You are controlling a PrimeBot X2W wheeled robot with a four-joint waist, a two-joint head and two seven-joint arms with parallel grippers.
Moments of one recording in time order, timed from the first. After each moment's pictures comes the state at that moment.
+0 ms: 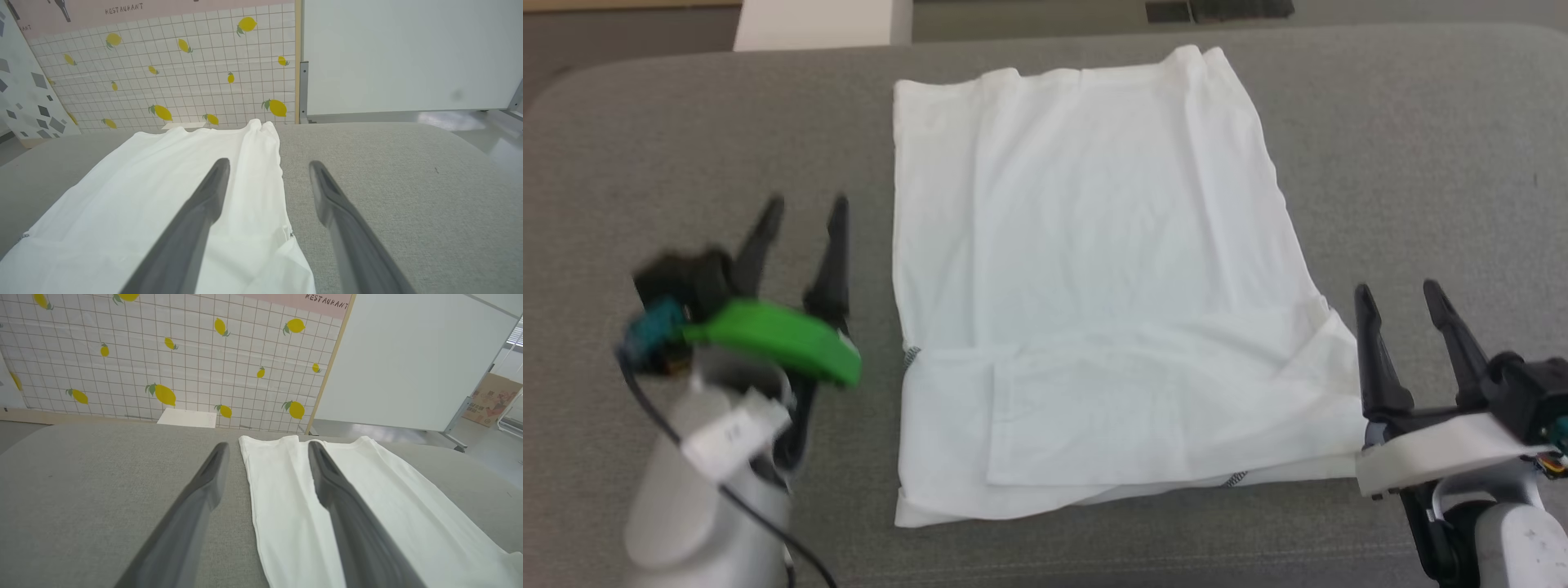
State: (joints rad) left arm -0.37 0.18 -0.08 0.18 -0.39 -0.11 -0.10; right arm -0.06 -0.05 -0.08 -0.07 0.15 0.13 -0.05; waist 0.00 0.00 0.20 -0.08
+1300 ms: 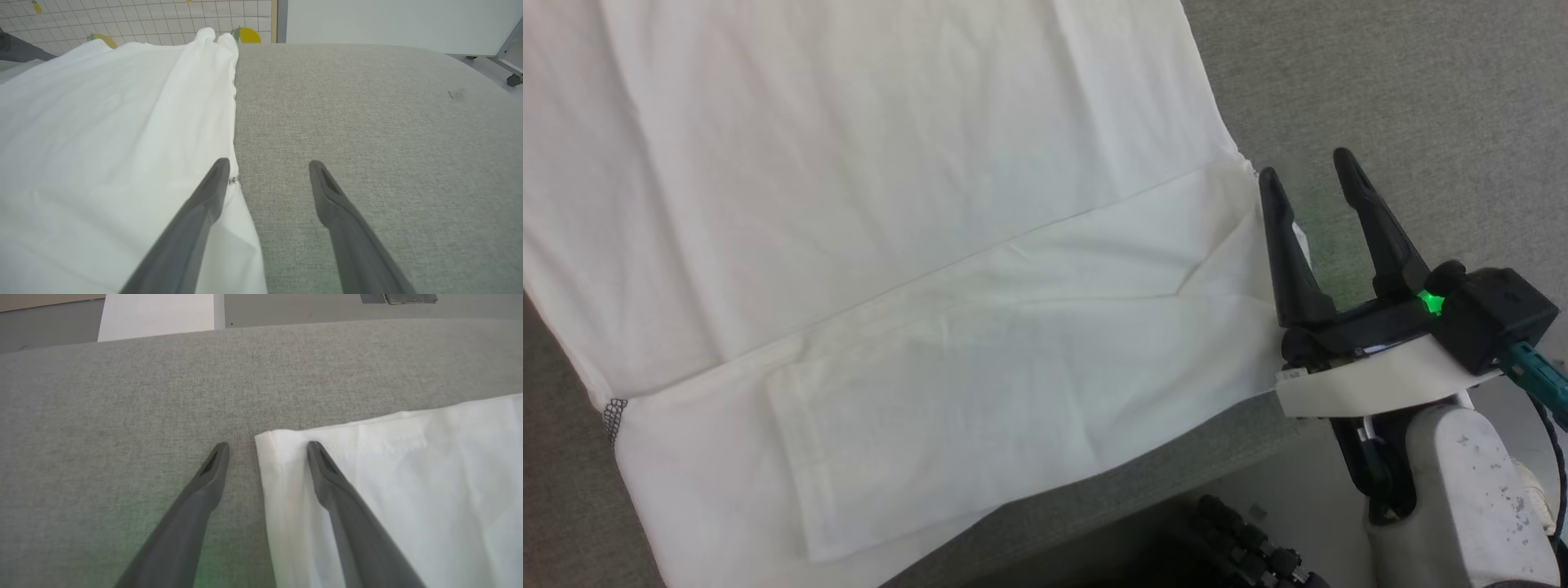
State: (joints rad) left arm -1.20 0.56 -0.14 0.42 -0.33 0.10 0.78; right arm -0.28 -0.05 0.12 -0.07 0.20 0.13 -0.16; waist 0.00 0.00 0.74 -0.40
